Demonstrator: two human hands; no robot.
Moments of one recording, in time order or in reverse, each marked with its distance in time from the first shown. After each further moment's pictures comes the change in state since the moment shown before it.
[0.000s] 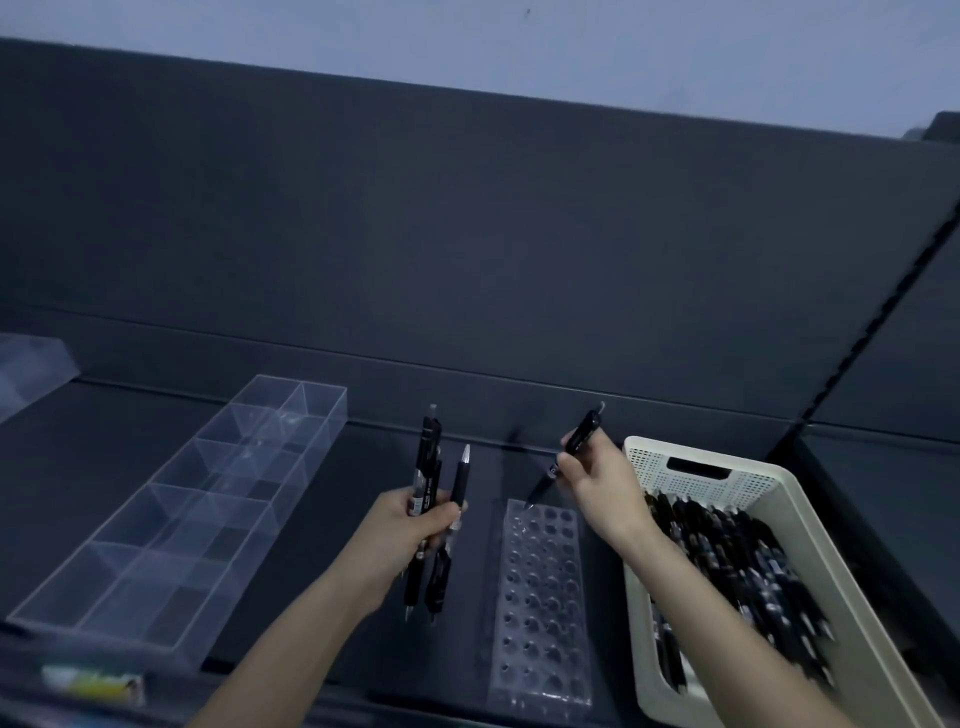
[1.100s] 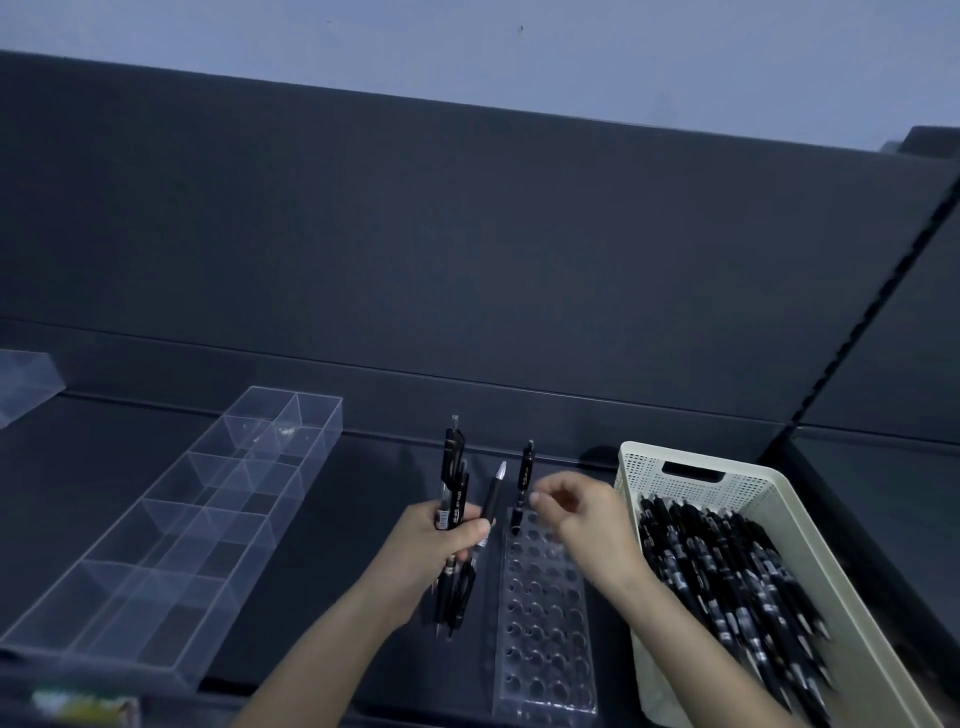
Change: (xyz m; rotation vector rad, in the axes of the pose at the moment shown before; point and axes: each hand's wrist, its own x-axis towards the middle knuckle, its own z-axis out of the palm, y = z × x) left_hand -0.006 0.008 0.019 0.019 -0.079 0.001; right_hand -0.034 -0.005 0.011 -0.004 -0.054 -0.028
